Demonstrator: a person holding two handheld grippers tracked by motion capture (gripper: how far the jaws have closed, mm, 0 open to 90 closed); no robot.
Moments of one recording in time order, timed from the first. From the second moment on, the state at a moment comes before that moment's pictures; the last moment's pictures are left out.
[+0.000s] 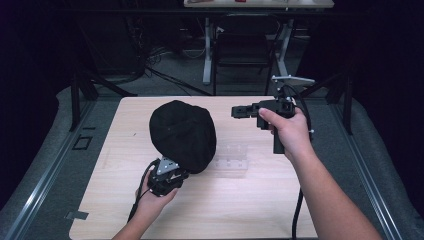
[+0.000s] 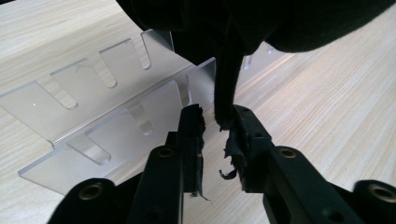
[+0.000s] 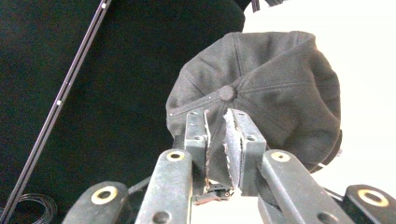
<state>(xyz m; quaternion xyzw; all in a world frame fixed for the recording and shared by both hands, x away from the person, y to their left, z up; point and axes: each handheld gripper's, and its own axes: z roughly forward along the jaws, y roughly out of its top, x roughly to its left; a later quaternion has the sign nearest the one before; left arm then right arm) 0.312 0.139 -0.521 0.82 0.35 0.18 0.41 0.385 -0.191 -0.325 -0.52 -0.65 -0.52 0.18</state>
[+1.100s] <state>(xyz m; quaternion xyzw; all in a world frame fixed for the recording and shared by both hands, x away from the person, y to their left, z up) 0.293 0.186 -0.507 0.79 0.38 0.19 0.45 0.358 -0.204 -0.322 -0.52 -0.71 -0.47 0.01</state>
